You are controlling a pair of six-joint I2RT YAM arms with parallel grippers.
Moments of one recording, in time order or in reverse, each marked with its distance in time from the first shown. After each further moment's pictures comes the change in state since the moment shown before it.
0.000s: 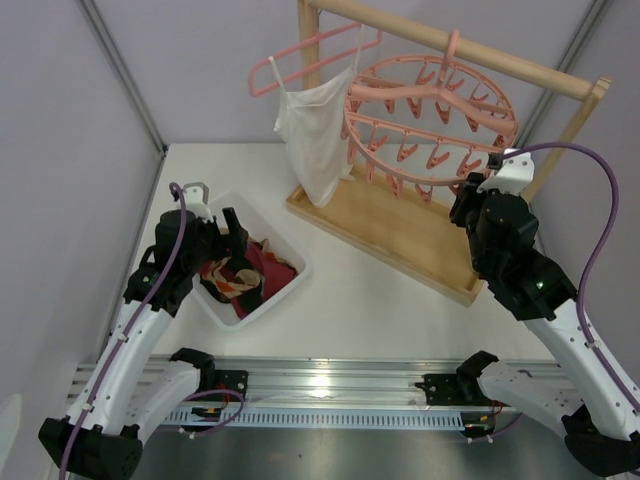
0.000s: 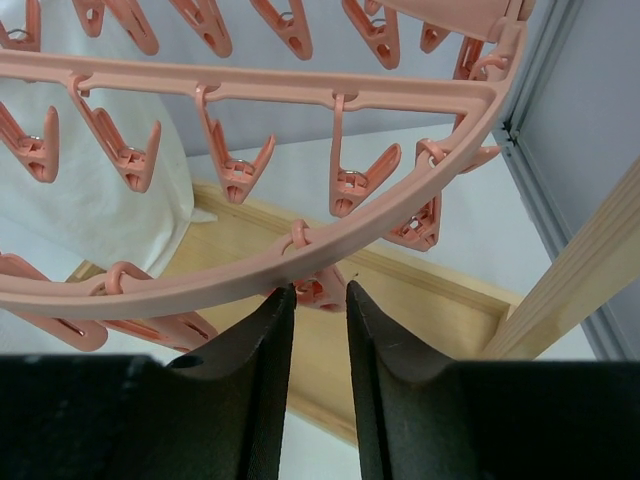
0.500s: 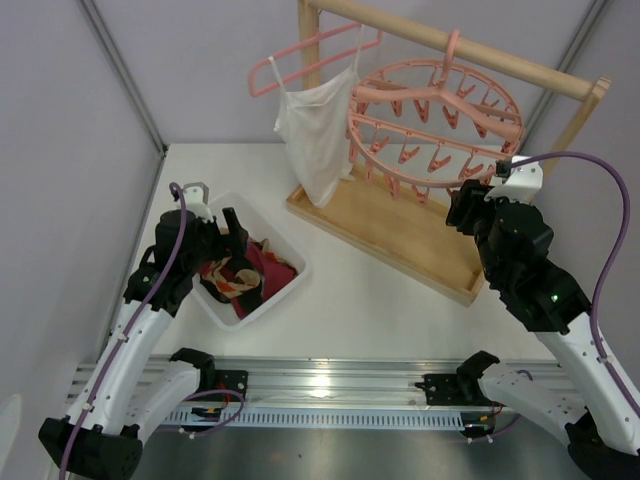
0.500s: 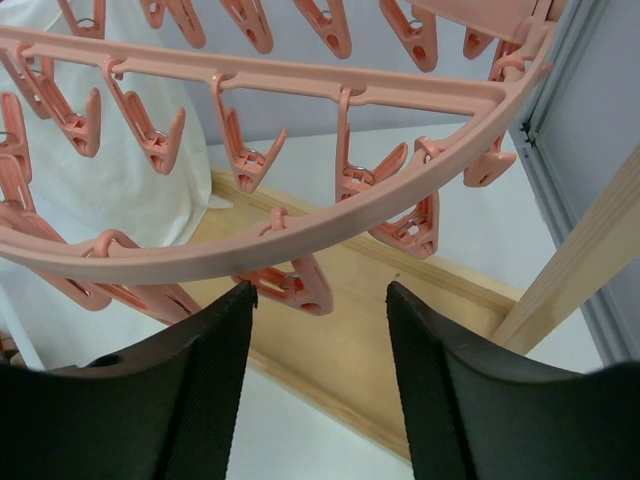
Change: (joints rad) left arm 0.000 0.000 0.000 0.000 0.000 0.000; right arm -0.002 -0.053 0.000 -0.054 -0.068 -0.004
